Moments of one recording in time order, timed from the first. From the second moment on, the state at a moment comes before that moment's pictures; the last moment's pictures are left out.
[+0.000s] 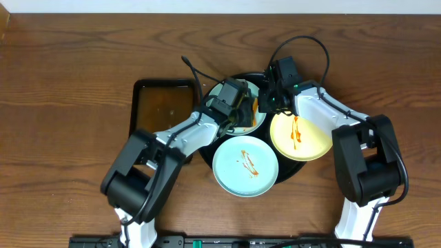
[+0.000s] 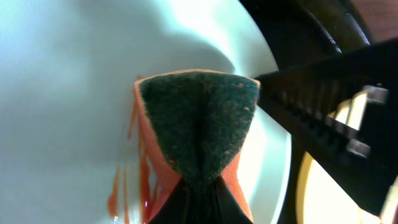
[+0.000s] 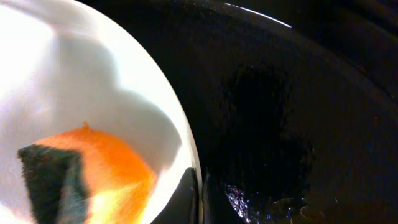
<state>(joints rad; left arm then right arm) -0.58 1.94 1.10 -0.09 0.17 -0.57 0.35 2.02 1.28 -0.40 -0.14 0.31</state>
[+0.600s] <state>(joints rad) -0.46 1.94 1.18 -0.44 0.13 -0.55 0.36 2.02 1.28 -0.41 -0.14 0.31</state>
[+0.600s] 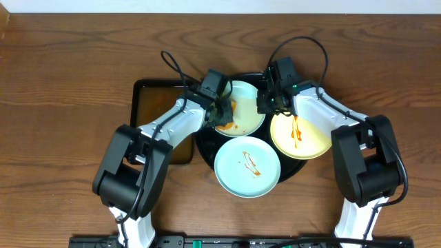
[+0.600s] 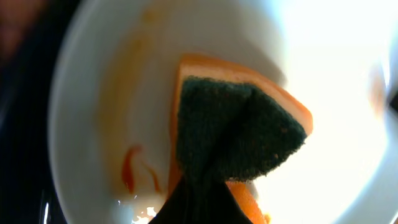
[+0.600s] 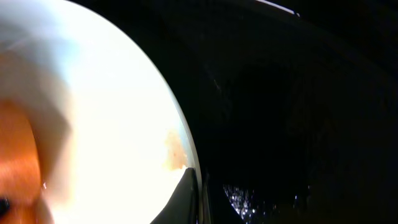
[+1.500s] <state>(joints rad) -0.62 1.92 1.14 -0.29 0.11 -0.57 0.36 2.02 1.28 -0.43 -0.14 0.31</state>
